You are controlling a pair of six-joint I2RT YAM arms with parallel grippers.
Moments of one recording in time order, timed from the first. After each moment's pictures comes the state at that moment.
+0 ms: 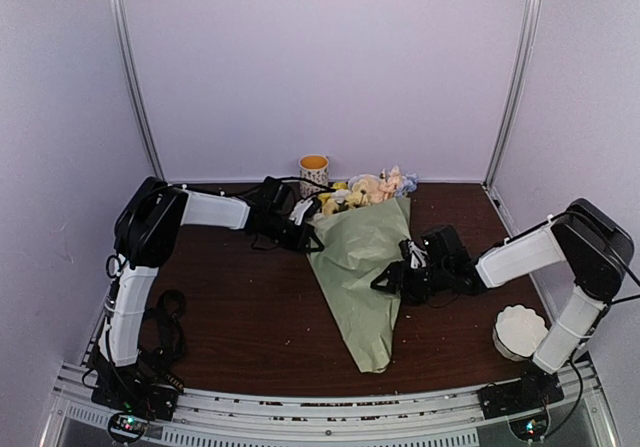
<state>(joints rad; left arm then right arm) -0.58 2.32 1.64 -0.17 0.58 -0.17 0.59 1.67 0.66 0.26 -0.40 0.86</state>
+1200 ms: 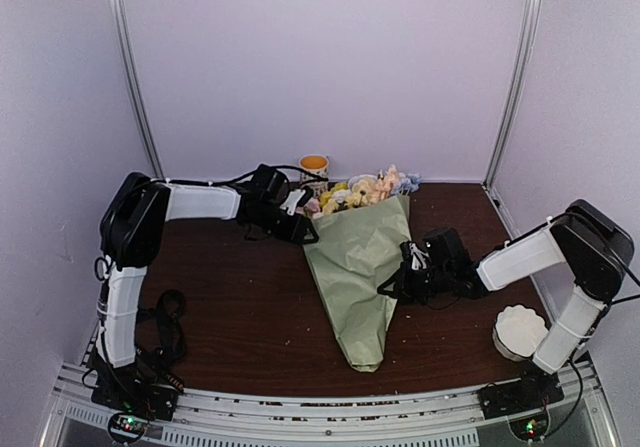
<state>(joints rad) -0.57 2.23 1.63 -0.27 0.42 -0.13 0.59 1.67 0.63 0.33 -0.43 0.90</state>
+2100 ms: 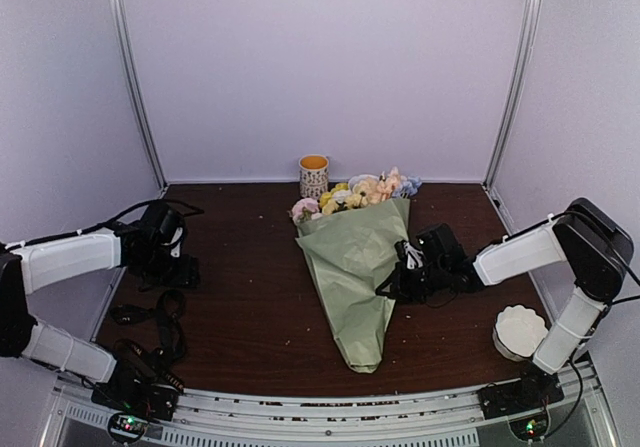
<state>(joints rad) -0.38 1.33 0.77 -0.57 -0.12 -0.32 0.62 1.67 0.69 0.19 -0.40 0.84</state>
